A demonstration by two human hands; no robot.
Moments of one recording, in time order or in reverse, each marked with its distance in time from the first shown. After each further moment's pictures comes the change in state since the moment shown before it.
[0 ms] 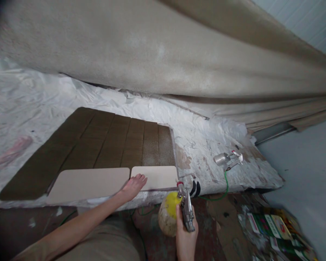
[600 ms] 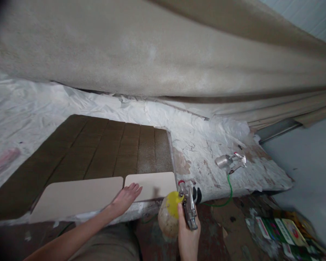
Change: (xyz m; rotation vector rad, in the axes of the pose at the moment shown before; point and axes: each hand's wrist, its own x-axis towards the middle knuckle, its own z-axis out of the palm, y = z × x) left_hand -0.007 -0.006 0.014 0.017 -0.027 0.027; right_hand 0.045 0.010 0.006 0.058 -0.039 0.063
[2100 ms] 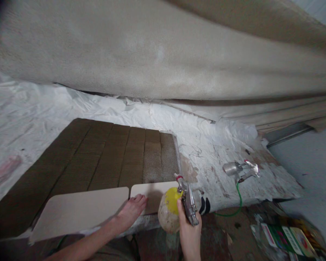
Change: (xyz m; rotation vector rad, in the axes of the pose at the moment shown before) left_hand 0.000 0.002 -0.006 -0.026 -0.020 0.061; right_hand 0.018 -0.052 0.057 -0.051 -0.033 -0.005
